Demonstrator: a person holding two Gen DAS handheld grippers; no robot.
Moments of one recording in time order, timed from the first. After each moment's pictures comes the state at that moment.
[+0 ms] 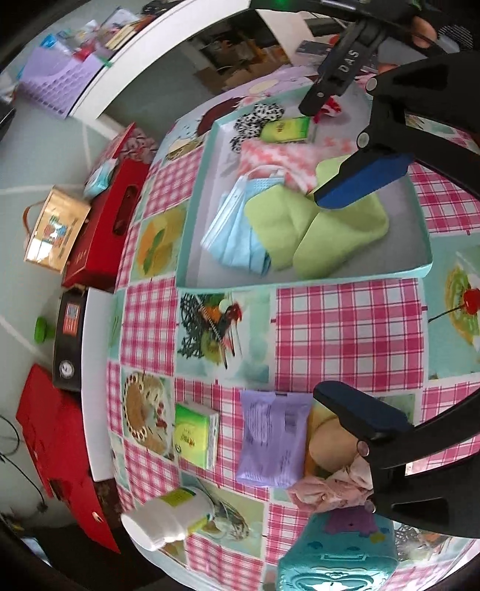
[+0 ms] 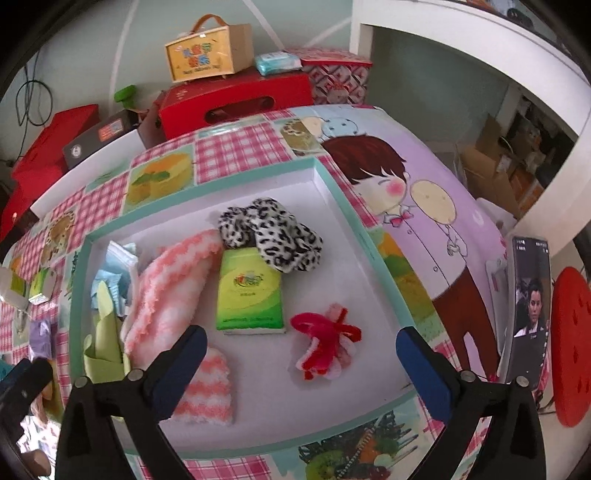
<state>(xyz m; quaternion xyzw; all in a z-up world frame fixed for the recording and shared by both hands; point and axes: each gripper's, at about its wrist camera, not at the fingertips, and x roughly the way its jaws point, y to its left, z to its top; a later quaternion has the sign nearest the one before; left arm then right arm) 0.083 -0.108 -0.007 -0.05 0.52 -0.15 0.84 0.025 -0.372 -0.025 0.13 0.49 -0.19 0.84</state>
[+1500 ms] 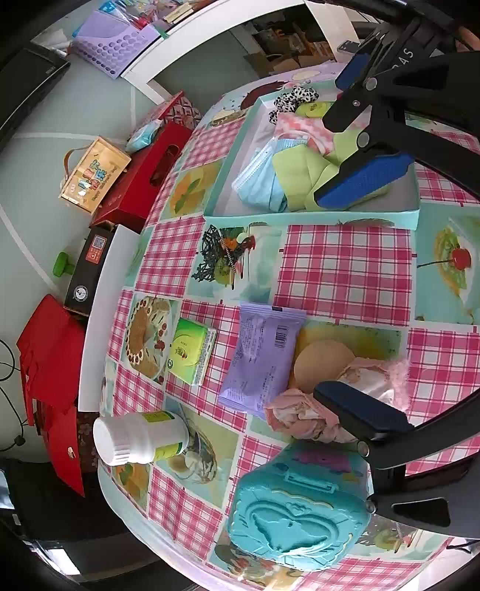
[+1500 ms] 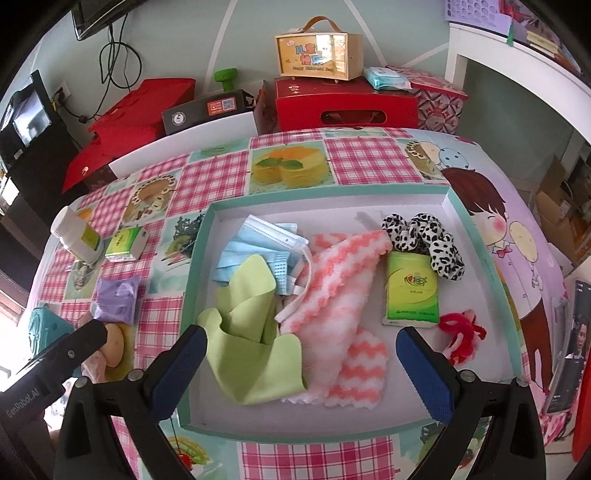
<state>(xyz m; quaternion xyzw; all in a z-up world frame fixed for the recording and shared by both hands) 0.070 -0.043 -0.001 -0.12 0.50 -0.08 0.85 0.042 -0.273 -0.003 0.10 0.48 -0.06 0.87</state>
